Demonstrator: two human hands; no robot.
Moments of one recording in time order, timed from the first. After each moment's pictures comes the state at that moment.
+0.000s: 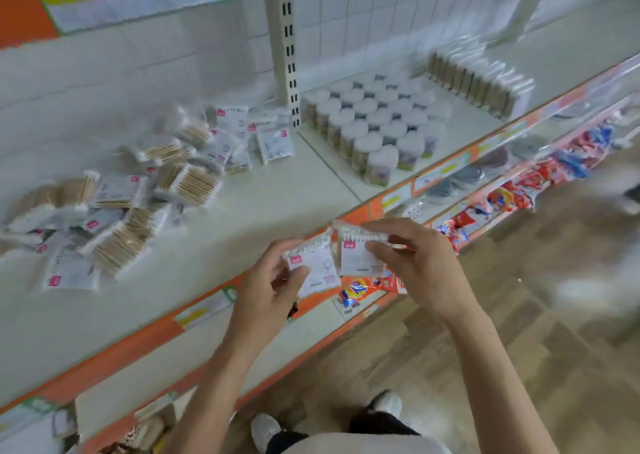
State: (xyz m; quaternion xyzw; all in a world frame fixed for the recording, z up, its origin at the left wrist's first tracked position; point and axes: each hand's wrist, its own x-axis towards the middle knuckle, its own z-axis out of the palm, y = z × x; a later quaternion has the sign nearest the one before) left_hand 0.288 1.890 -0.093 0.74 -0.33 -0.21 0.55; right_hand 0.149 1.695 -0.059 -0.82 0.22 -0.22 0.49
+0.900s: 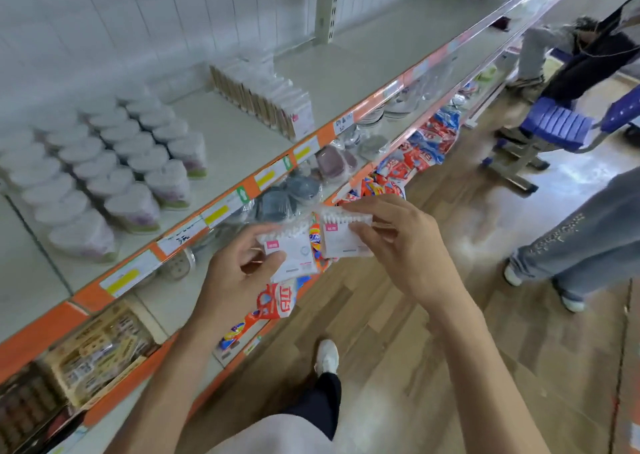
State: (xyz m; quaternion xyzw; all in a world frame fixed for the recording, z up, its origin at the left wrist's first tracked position) left_hand 0.129 1.514 -0.094 0.67 -0.39 -0.32 0.55; right_hand -0.066 1.371 -0.037 -0.85 0.31 -0.28 0.32
